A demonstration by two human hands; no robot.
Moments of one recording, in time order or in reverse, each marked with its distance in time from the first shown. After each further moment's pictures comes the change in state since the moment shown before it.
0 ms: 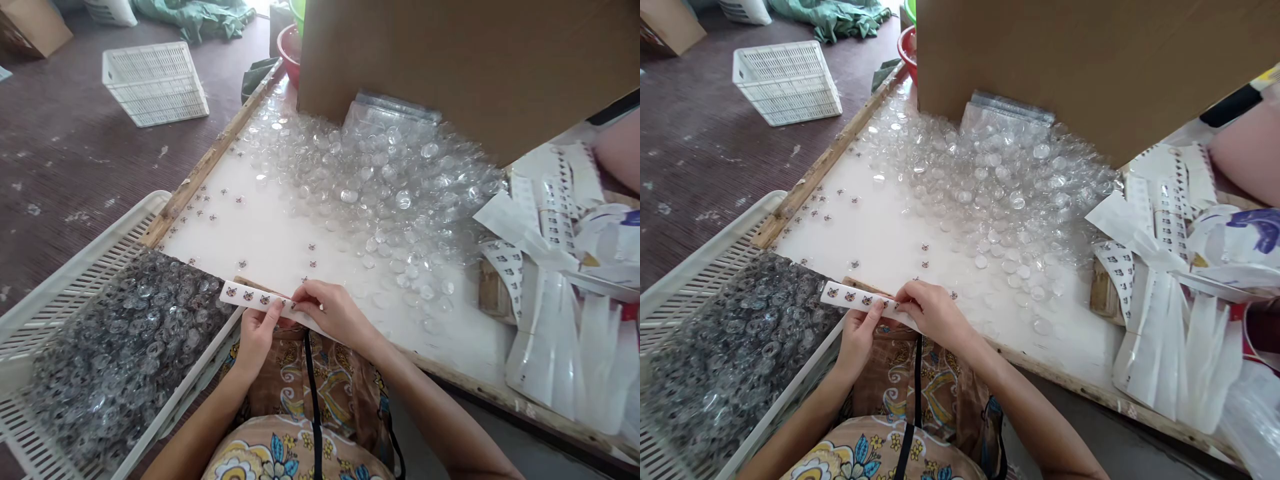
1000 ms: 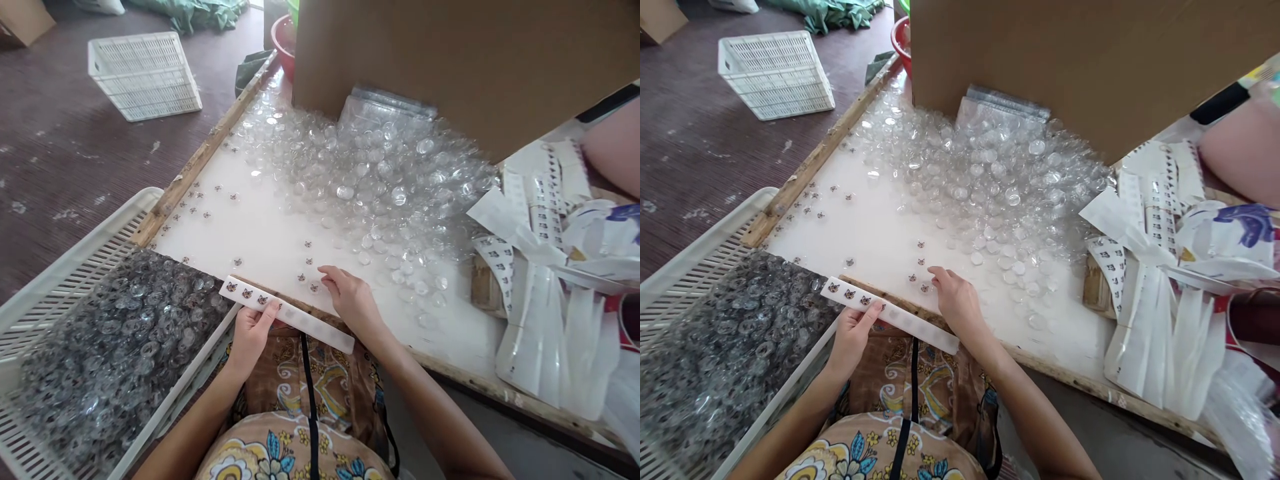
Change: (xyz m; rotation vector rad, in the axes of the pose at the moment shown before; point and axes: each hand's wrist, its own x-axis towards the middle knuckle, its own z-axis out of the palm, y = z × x) left_hand 0.000 0.001 -0.004 0.022 0.031 -0.040; right_hand -0.013 0.048 -0.014 -0.382 0.251 0.189
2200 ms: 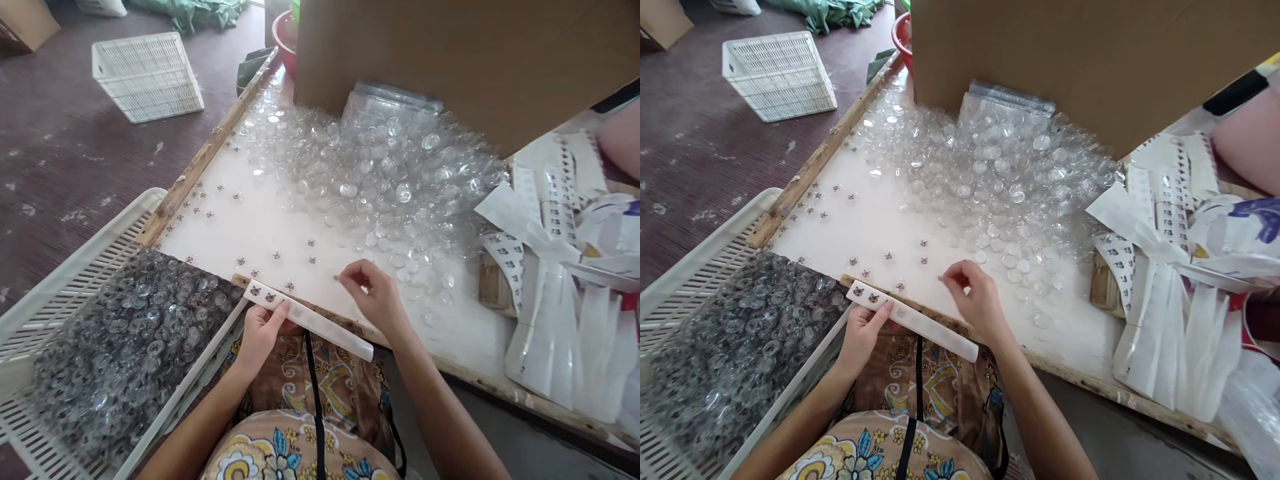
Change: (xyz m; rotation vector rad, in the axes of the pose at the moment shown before) left_hand 0.001 -0.004 0.005 0.019 -0.085 -0.044; right_hand -0.004 0.000 -0.023 0.417 0.142 0.002
